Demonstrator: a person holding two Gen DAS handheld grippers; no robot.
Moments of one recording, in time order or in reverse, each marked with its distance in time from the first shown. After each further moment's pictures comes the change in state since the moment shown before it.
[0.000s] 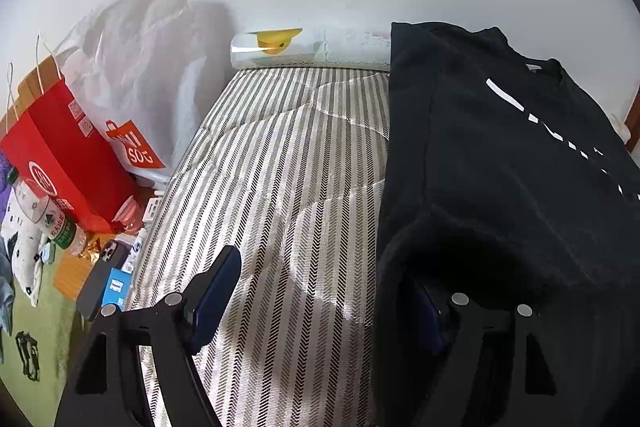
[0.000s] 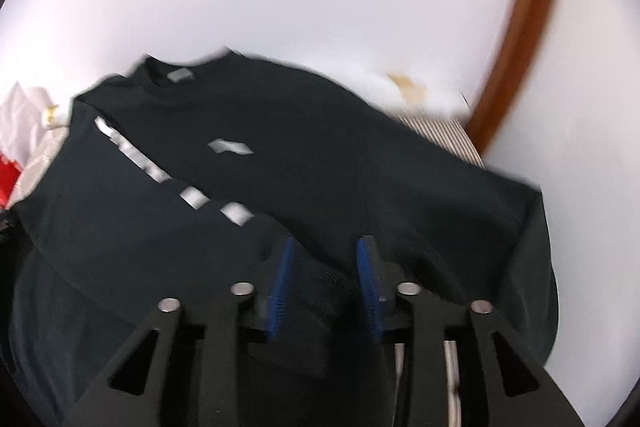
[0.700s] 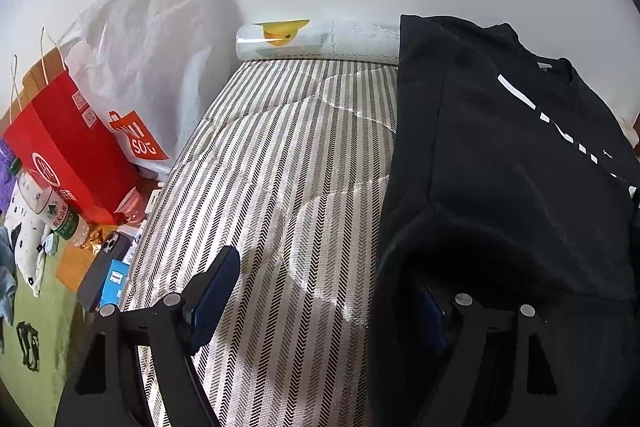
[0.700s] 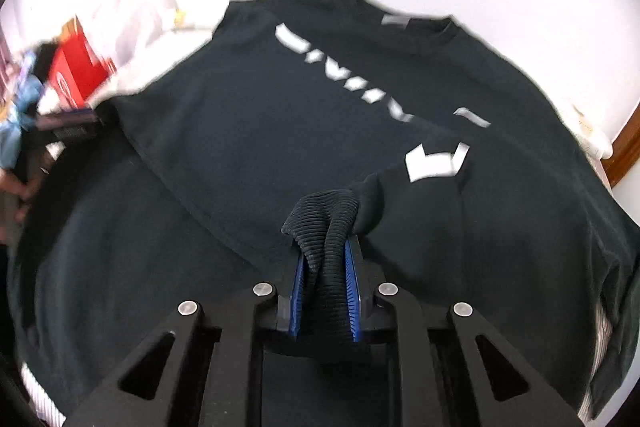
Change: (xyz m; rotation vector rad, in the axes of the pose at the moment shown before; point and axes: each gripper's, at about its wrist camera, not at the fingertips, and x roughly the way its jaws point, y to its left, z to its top) left arm 0.008 -0.001 -0.001 -0.027 0.023 0.024; right arm 0.009 0.139 -0.057 -0.204 0.029 0.232
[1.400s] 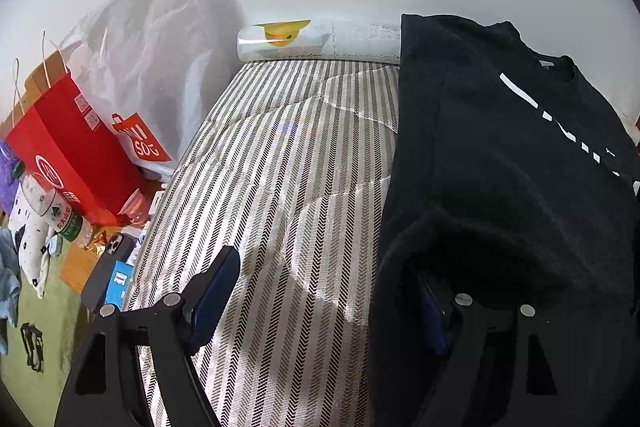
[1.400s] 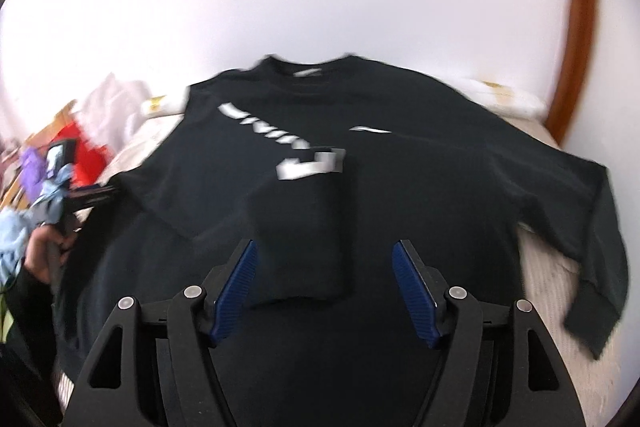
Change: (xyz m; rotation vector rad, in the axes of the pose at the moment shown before) left arm 0.000 -0.002 0.000 0.008 0.004 0.021; right arm -0.069 -0.041 -0.031 0.184 -0.097 0.036
